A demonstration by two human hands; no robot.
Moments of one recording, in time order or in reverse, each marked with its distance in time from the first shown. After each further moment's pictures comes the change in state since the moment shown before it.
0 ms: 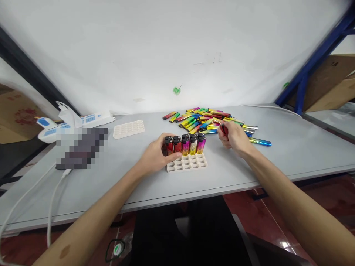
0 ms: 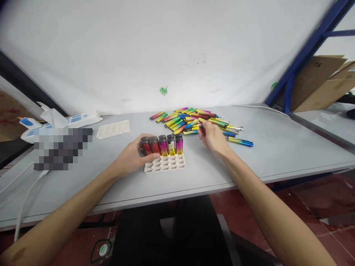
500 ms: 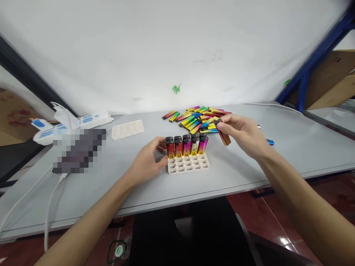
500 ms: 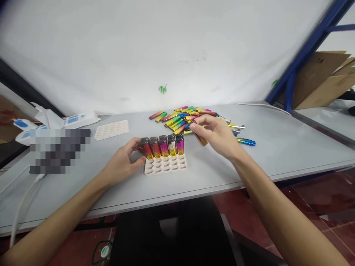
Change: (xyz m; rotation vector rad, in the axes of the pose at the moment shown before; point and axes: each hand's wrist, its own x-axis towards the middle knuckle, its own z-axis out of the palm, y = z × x) left_hand -0.014 -0.014 -0.009 0.051 0.031 0.139; right_hand -0.021 -0.040 -0.003 0.058 0.048 -0.243
